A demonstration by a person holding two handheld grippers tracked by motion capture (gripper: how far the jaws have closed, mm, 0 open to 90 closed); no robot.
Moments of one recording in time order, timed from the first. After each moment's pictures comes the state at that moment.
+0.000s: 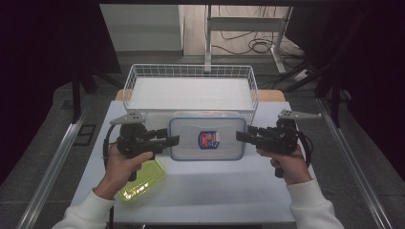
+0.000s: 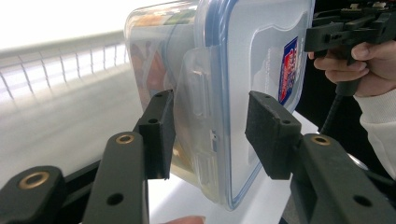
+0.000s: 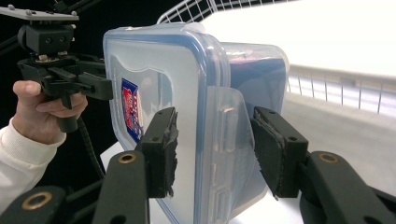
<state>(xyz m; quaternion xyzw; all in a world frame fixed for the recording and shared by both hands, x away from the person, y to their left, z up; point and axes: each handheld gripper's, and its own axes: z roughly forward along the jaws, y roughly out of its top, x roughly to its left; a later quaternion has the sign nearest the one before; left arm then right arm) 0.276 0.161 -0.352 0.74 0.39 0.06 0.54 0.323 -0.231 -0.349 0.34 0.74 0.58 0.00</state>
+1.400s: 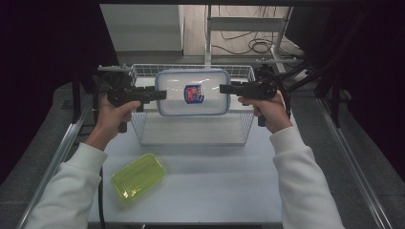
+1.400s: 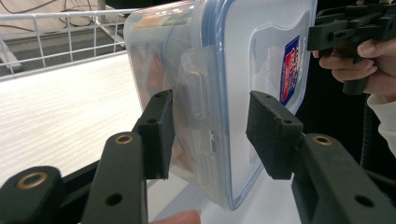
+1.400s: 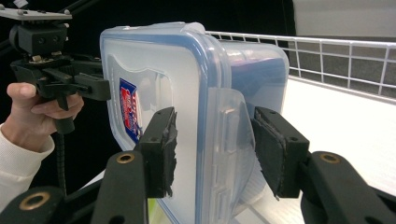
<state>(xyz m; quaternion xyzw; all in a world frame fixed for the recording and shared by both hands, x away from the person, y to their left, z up) 0.378 0.206 -0.314 0.73 0.40 0.06 0.55 0.431 -0.179 -0.291 0.34 0.76 0.55 0.01</state>
